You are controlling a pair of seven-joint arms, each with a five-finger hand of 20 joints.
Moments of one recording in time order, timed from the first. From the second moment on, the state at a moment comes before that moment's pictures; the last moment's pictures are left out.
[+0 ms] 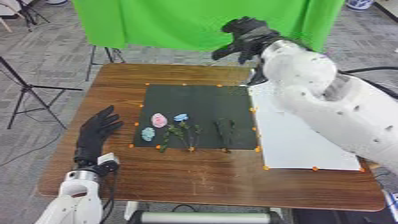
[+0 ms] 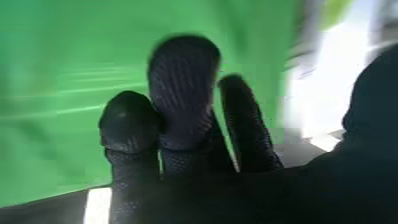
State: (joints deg) left arm 114.0 -61.9 -88.5 -104.3 52.0 12.6 17.0; right arm -38.0 -45.4 34.7 -102.5 -111.8 -7.5 30.5
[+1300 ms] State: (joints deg) left arm 114.3 -61.7 -88.4 -104.7 52.1 12.6 17.0; right arm -54.3 -39.5 46.9 -92.9 -107.0 -18.1 46.2
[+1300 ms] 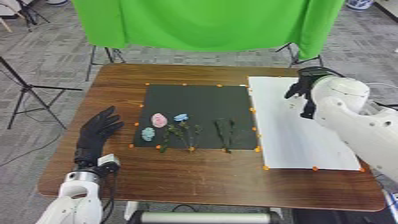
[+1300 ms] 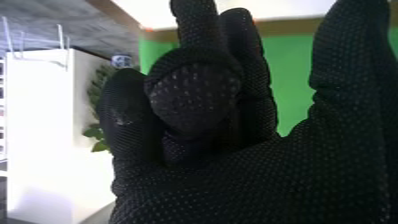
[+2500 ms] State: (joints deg) left arm 114.7 -61.9 -88.5 -105.1 52.2 12.6 16.6; right arm -60.2 -37.7 43.2 -102.7 -114.4 8.6 39.5
